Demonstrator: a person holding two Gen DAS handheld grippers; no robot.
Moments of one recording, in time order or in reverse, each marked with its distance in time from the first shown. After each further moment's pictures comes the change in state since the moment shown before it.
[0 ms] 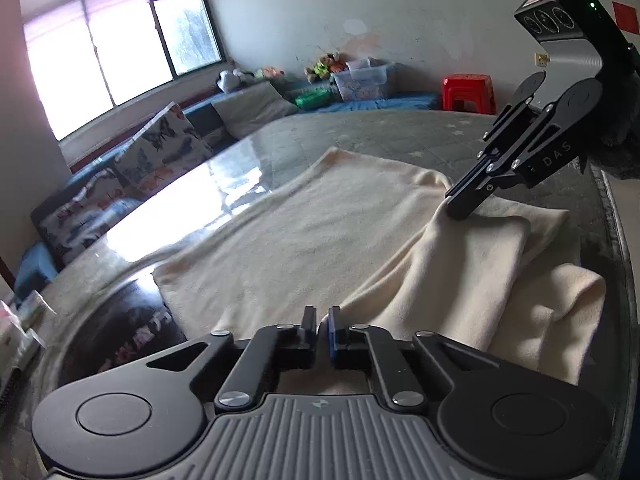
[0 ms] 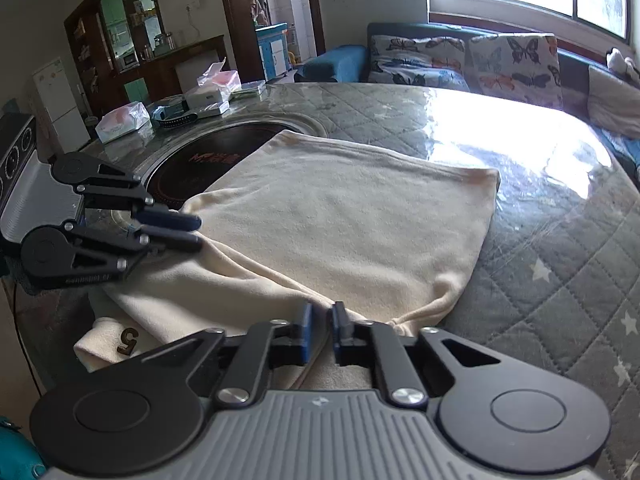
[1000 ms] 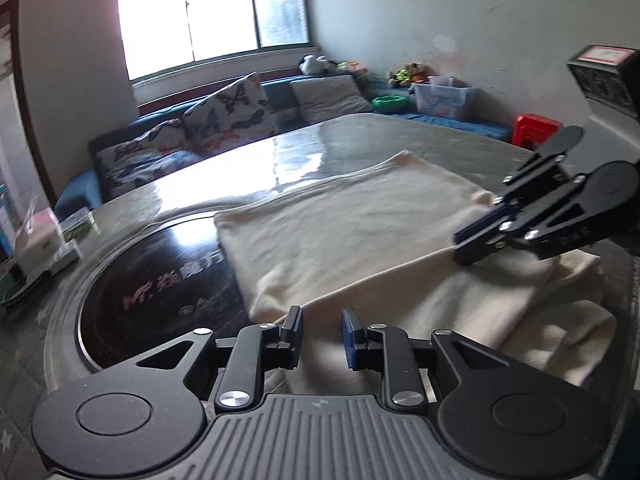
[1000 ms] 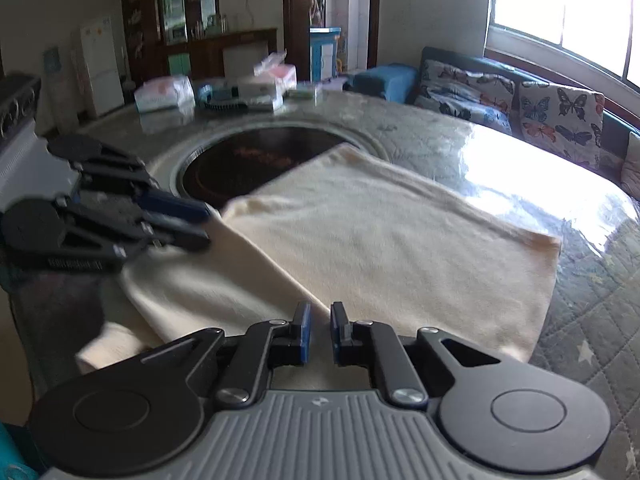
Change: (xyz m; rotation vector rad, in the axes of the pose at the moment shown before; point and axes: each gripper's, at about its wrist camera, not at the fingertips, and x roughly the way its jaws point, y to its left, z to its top) left arm -0.026 0.016 -0.019 -0.285 0.034 0.130; right arm 0.033 0.039 0.016 -0.195 -0.008 0.032
